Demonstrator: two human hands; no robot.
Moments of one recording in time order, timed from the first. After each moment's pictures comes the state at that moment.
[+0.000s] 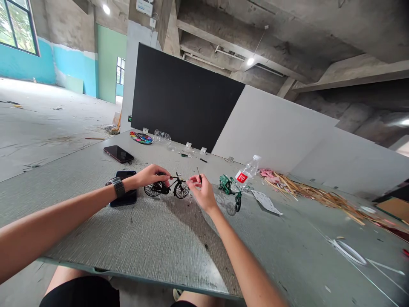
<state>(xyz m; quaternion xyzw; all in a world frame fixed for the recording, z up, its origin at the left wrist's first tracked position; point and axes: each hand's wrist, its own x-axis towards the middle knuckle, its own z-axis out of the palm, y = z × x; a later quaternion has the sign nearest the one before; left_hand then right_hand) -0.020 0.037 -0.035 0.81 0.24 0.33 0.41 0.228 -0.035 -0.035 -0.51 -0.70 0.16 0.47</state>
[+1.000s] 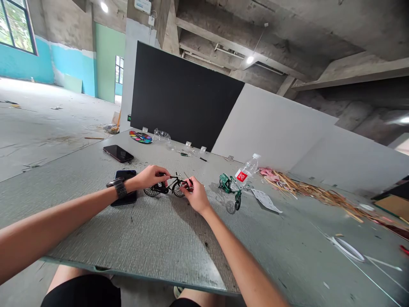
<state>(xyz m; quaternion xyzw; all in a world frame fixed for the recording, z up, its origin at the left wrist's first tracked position) -0.016 0.029 -0.038 0.83 0.30 0.33 0.33 0.220 -0.025 -0.060 -0.49 -0.74 0.19 0.43</state>
